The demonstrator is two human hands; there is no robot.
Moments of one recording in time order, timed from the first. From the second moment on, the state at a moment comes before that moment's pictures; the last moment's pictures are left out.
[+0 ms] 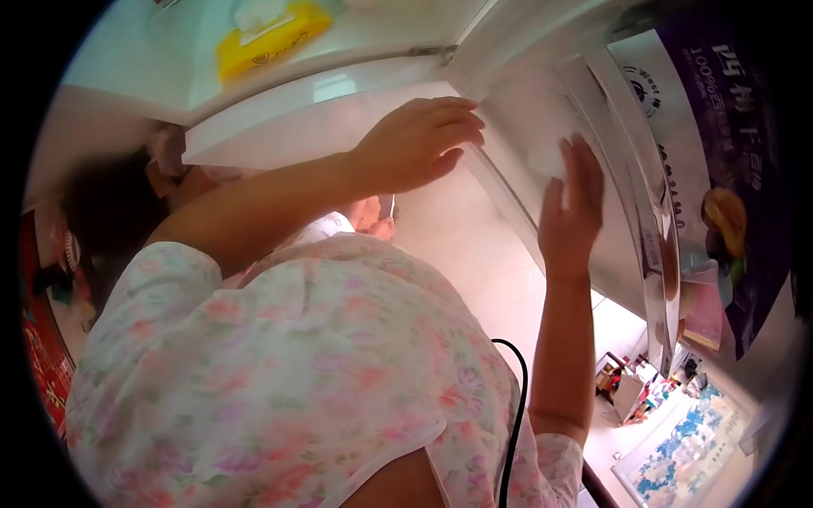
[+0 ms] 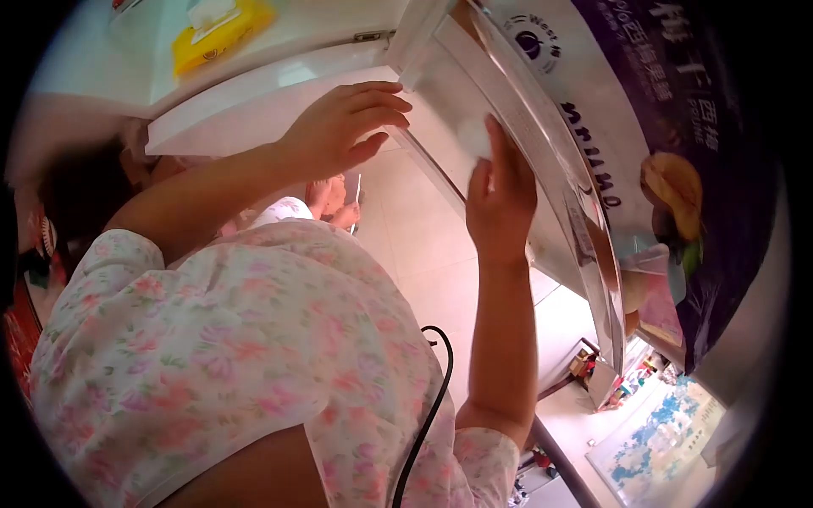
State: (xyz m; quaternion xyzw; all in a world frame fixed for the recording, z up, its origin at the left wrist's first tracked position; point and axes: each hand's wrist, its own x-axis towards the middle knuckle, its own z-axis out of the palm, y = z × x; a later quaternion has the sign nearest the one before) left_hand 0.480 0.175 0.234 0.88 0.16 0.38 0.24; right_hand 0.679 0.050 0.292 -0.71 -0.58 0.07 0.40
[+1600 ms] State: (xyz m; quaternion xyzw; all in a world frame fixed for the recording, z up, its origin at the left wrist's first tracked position) left_hand 0.460 0.153 0.214 0.89 0.17 0.27 0.32; right_hand 0.741 0.114 0.279 -0.50 -0.81 -0.28 -0.13
